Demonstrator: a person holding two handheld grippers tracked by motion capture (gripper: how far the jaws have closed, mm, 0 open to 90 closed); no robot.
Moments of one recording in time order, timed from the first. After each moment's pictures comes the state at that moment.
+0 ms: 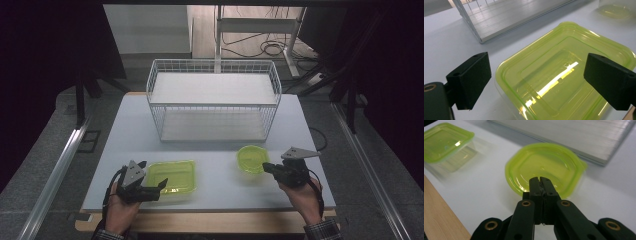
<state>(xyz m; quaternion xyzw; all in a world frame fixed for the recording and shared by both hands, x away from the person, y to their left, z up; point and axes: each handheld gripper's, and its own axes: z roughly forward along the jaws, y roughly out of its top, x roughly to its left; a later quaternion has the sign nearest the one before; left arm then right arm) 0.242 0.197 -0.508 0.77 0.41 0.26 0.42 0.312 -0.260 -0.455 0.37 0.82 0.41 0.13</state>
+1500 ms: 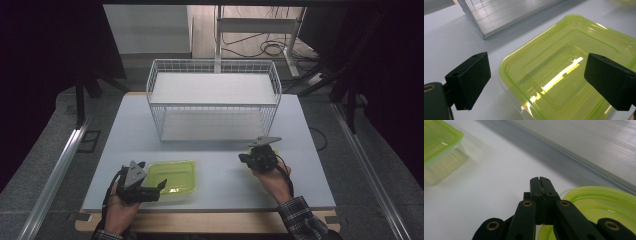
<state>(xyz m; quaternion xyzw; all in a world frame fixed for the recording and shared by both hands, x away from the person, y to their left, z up) 0.242 0.197 -0.511 0.78 0.41 0.26 0.40 0.362 -0.194 -0.481 0.34 0.85 0.37 0.13</state>
